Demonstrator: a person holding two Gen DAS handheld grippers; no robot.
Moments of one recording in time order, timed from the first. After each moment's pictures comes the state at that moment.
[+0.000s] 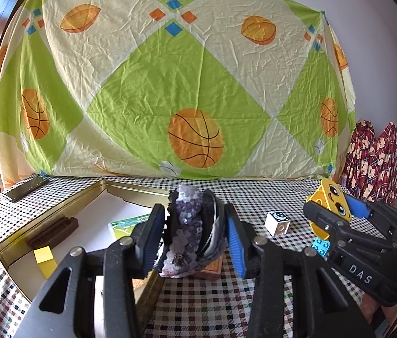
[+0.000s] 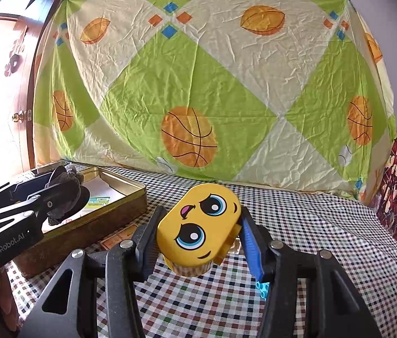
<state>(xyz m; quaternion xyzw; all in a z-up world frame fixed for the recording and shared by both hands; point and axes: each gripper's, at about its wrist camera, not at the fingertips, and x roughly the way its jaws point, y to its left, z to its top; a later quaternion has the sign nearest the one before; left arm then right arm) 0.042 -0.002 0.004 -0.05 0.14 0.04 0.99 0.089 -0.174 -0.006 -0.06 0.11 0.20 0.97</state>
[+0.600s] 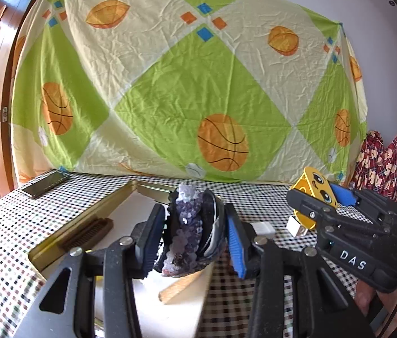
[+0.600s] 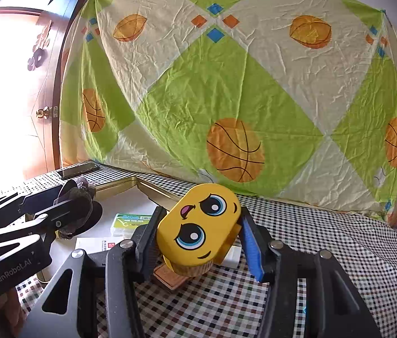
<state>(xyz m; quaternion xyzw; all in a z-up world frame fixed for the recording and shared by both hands) 0.020 0.054 0.014 -0.07 0.14 0.07 0.98 0.090 -0.103 0.021 -0.08 0.12 0.27 0.95</state>
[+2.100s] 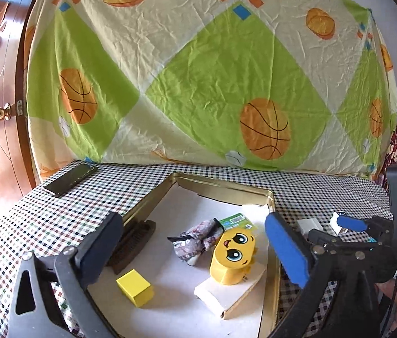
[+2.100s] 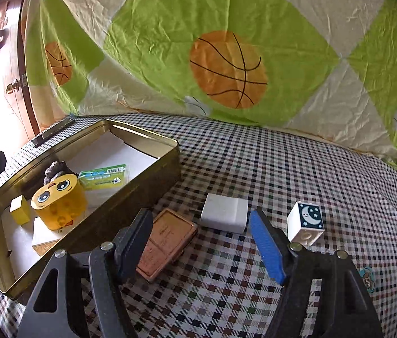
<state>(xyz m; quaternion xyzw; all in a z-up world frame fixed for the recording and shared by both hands) 0.055 0.100 0.016 -0.06 0.20 0.13 0.97 0.180 -0.086 -0.026 -0.08 0.32 0.24 0.92</state>
